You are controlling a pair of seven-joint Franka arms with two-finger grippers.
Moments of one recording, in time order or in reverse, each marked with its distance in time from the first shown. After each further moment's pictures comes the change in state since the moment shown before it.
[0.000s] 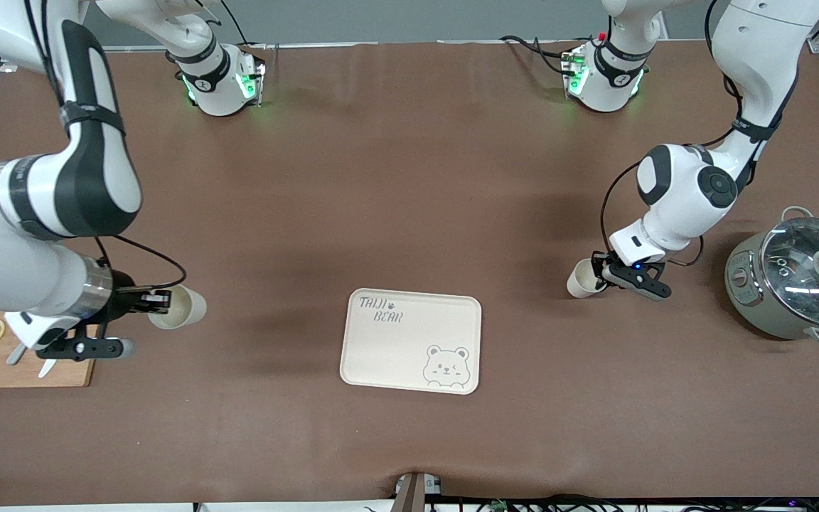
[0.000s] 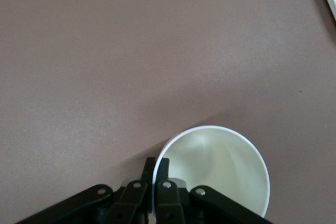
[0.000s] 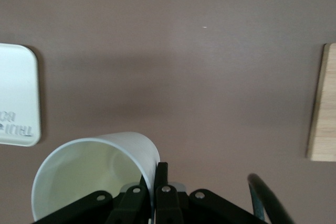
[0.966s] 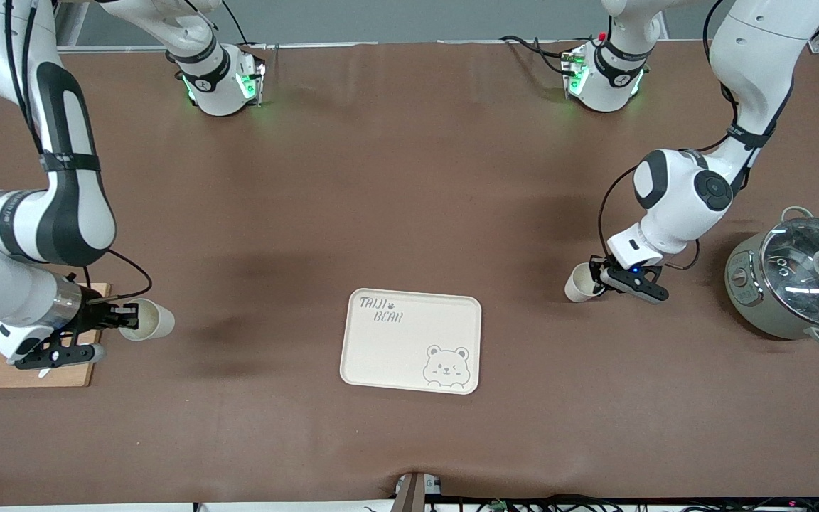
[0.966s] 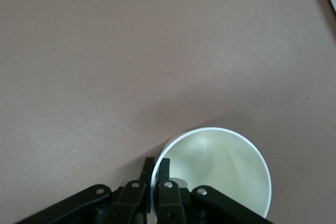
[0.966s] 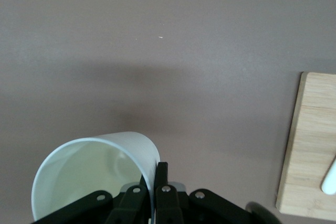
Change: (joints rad) left arm -0.001 0.035 0.000 0.007 0.000 0.057 0.011; right arm -0.102 -0.001 0.006 -0.246 0.000 0.328 -0.205
